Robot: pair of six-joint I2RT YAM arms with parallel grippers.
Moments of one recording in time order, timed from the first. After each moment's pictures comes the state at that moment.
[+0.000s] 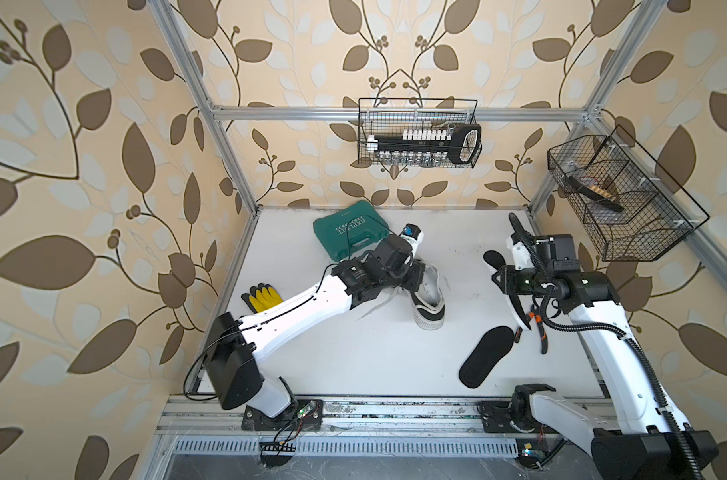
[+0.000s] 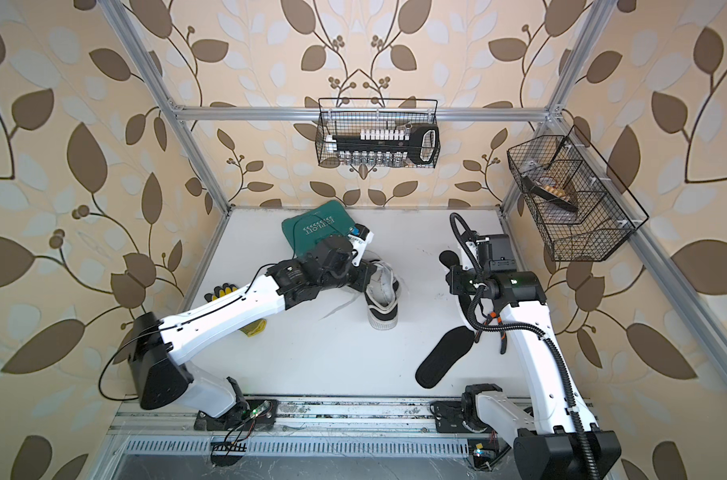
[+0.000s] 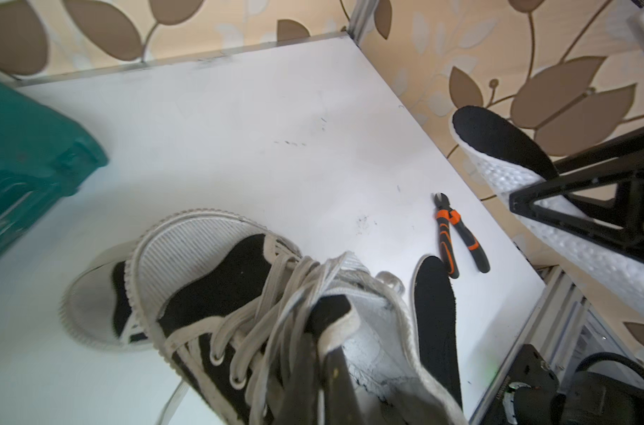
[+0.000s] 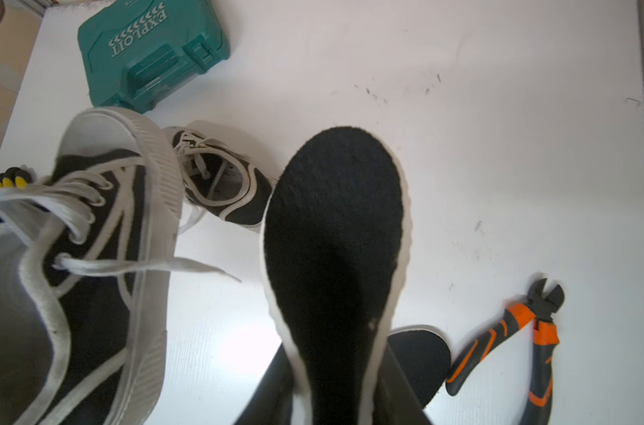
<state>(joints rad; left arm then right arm) -0.85 1.44 1.29 -0.43 -0.05 -0.43 0.07 1.08 1.16 -0.98 -0.17 0.11</state>
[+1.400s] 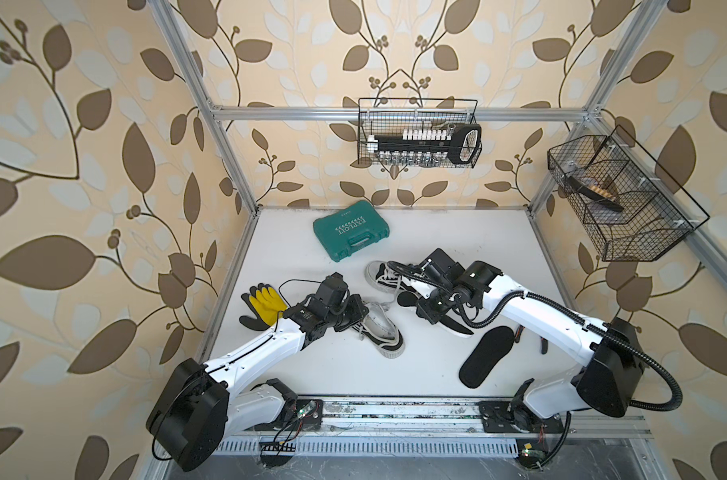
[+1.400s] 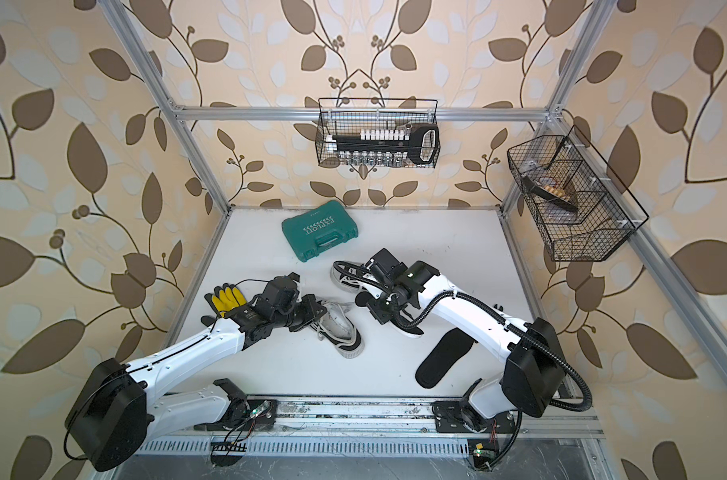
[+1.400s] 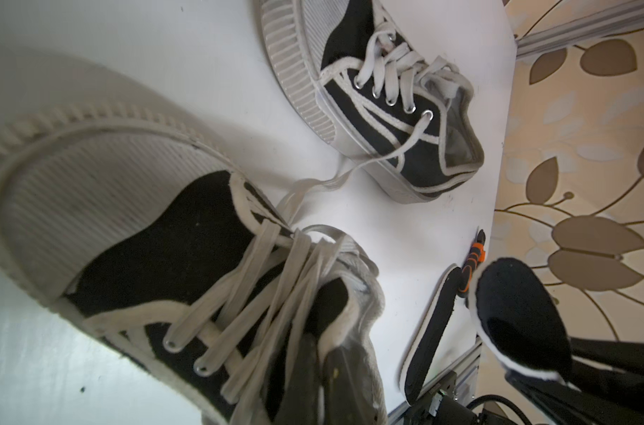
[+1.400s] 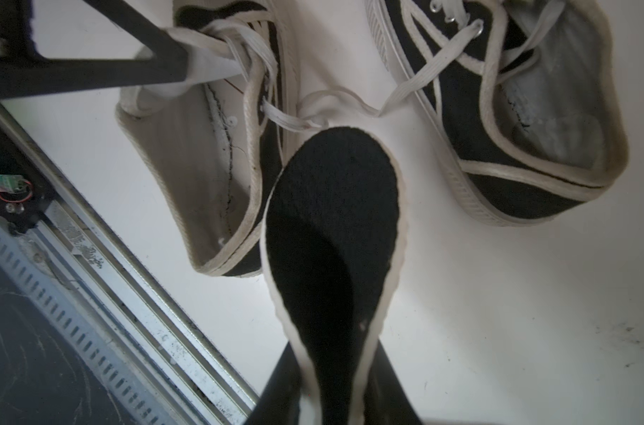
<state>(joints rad) -0.54 1.14 0.59 -0.20 0.26 -1.01 0.75 1.48 1.24 -0.94 -0.10 0.08</state>
